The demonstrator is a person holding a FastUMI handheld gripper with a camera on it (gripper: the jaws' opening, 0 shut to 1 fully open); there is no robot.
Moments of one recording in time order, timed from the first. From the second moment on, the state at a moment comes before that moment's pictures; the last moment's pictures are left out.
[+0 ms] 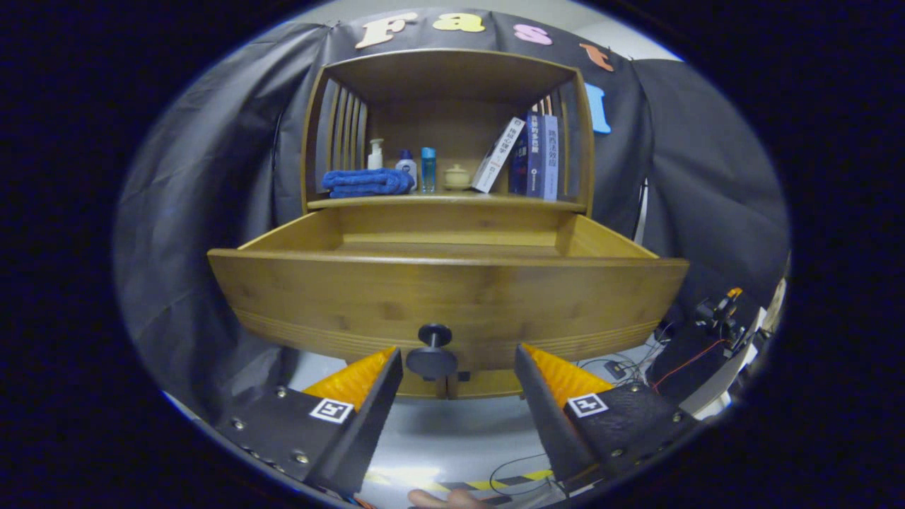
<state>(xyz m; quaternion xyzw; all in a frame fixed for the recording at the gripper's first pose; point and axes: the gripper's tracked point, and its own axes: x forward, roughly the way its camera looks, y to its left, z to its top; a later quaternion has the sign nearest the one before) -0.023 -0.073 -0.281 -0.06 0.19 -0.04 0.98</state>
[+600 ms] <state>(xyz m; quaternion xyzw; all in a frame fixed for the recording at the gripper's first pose) 0.052 -0.050 -0.191 -0.03 0.21 -0.04 0.98</state>
